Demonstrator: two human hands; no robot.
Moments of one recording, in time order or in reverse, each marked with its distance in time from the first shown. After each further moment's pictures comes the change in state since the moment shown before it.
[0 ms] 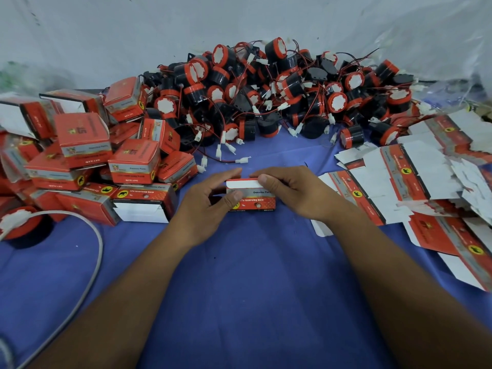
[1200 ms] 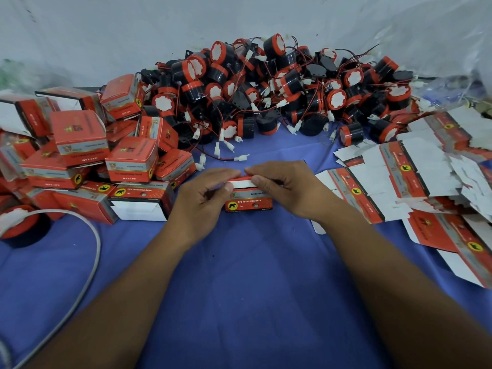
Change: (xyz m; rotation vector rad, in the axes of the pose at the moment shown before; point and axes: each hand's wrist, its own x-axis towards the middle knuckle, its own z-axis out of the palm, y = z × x) left_hand -0.001 0.004 0.003 0.082 0.145 0.160; right_hand 0.005 -0.003 0.007 -0.149 0.114 -0.202
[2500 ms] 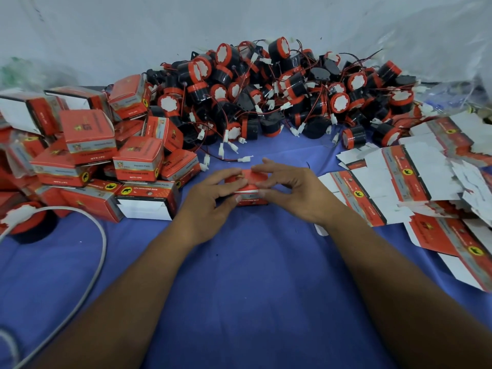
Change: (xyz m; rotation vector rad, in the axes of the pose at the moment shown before) left_hand 0.003 -0.011 0.000 0.229 -0.124 0.079; right_hand -0.011 0.010 0.004 0.228 -0.045 0.135
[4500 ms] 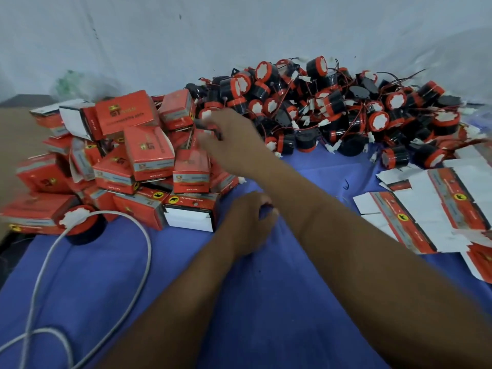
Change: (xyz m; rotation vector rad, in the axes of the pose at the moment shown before) left_hand 0.002 -0.010 -0.003 0.086 0.029 -0.233; right_hand 0.152 -0.125 0.083 -0.301 0.034 -0.069
